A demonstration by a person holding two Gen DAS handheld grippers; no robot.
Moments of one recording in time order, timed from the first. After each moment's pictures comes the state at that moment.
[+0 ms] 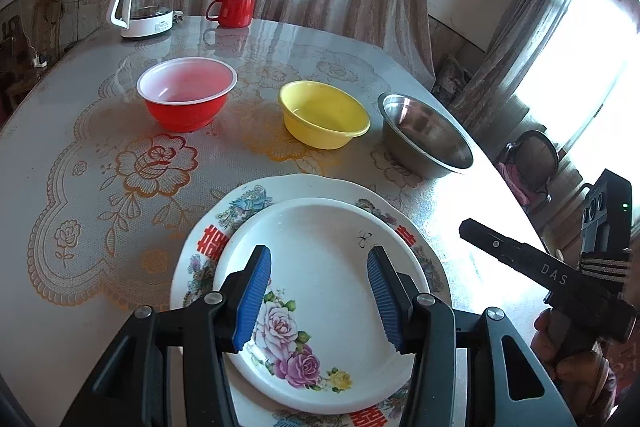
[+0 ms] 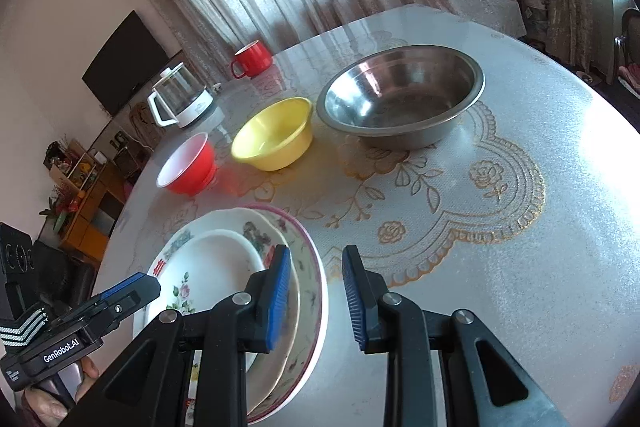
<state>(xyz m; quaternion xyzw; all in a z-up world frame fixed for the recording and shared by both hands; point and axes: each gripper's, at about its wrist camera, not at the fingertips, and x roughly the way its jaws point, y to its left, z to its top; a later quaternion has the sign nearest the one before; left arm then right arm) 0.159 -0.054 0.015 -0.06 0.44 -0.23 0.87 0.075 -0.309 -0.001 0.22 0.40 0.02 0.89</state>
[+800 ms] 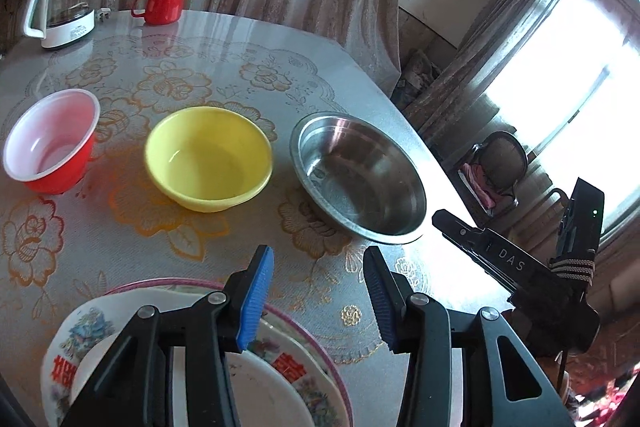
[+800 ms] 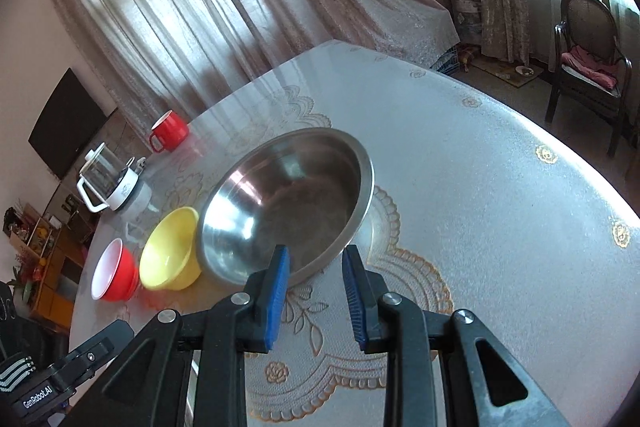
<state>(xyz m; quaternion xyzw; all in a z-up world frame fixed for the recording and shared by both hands) 0.236 -0.164 0.027 -0.10 0.46 -0.30 0.83 0.132 -0.417 0.012 0.25 0.36 -0.10 0.89</state>
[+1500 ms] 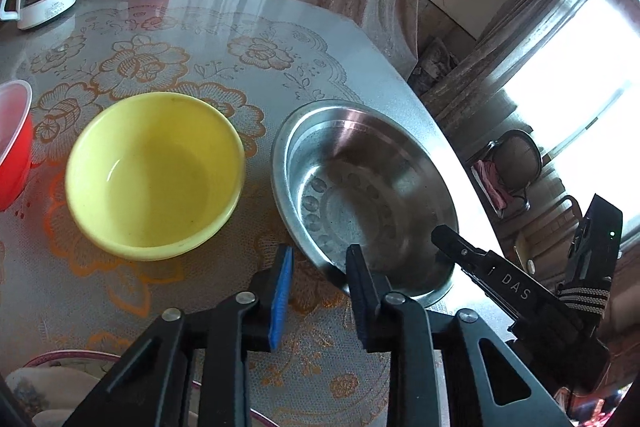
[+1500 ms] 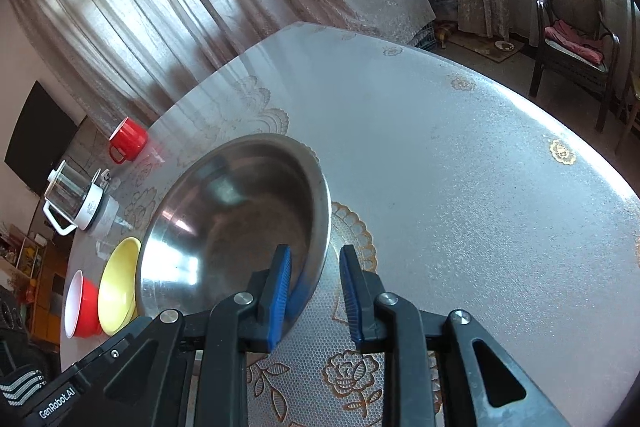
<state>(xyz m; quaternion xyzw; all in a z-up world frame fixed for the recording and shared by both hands) 0.286 -0.213 -0.008 -0.10 0.49 -0.28 0.82 0.177 -0.453 -0.023 0.28 0.39 -0.13 0.87</state>
